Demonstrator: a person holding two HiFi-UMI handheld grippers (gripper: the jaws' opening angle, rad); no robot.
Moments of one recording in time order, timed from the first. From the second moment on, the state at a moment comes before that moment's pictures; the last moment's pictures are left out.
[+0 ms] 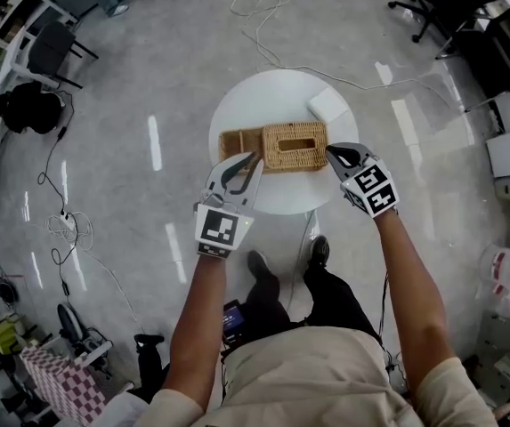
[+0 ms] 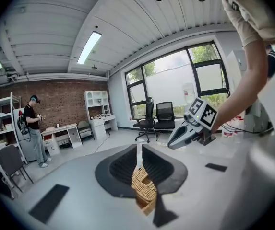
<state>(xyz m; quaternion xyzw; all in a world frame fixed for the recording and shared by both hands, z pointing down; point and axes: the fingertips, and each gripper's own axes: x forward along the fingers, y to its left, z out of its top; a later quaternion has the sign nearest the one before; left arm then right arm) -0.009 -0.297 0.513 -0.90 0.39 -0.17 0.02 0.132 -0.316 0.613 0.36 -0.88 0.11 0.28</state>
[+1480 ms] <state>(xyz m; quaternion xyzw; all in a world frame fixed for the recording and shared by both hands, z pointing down) -0.064 -0.204 0.226 -0.90 0.41 -0.08 0.09 0.045 -0.231 0.205 0.37 -0.92 -0.09 0.12</state>
